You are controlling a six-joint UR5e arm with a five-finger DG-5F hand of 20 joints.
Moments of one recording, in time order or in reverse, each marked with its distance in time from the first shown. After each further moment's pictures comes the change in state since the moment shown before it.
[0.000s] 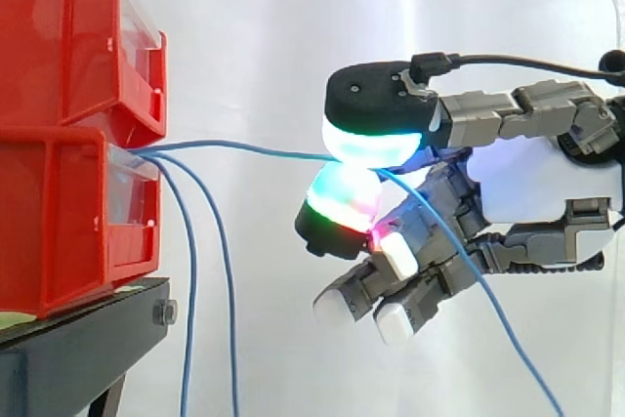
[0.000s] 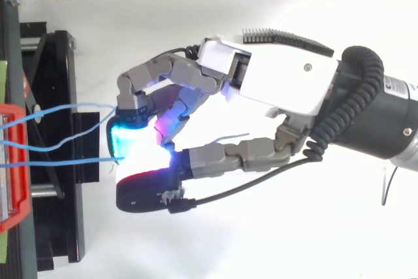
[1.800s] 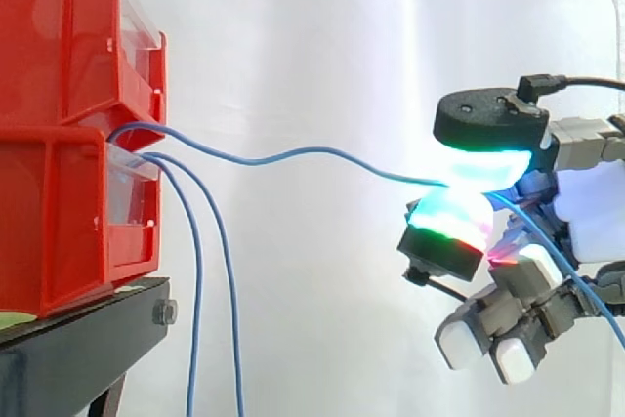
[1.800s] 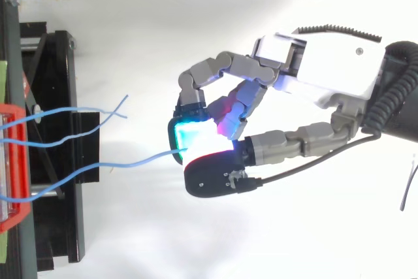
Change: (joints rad) arm -0.003 0.098 -0.188 0.013 -0.025 0.211
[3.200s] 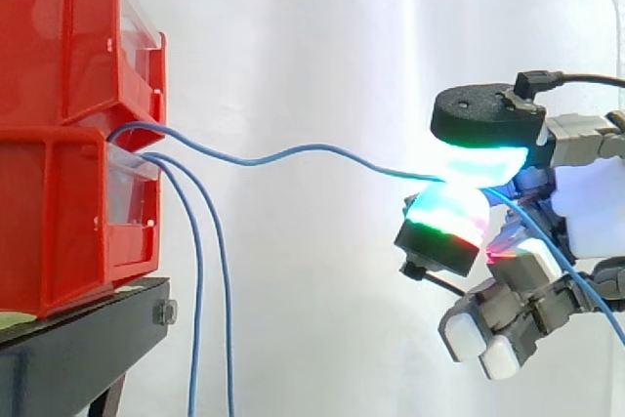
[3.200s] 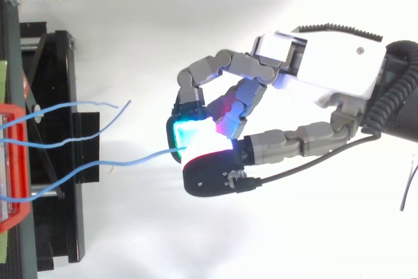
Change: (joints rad) arm 0.001 0.000 0.000 0.009 0.006 -0.014
